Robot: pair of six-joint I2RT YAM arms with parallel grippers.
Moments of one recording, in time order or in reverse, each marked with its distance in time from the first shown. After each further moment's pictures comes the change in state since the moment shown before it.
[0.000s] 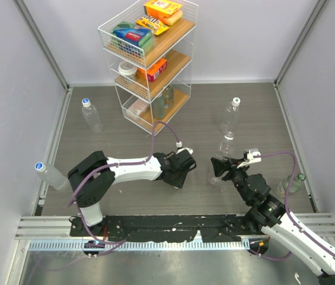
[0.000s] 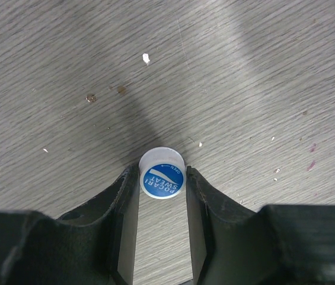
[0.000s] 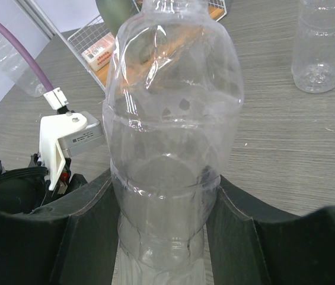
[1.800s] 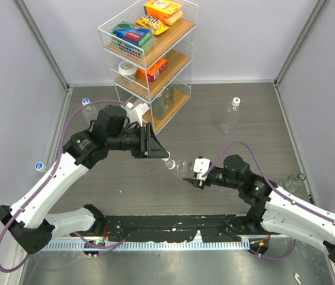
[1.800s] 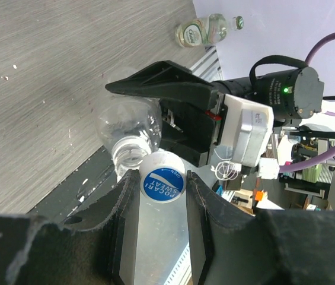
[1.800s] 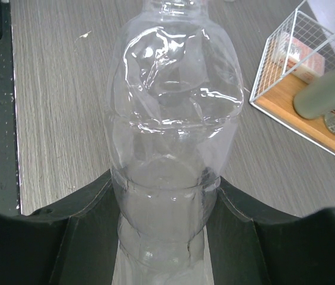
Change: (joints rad) left arm 0.393 -0.651 0.217 -0.285 0.654 -0.144; right arm 0.152 0.508 0.339 -0.054 -0.686 -0.863
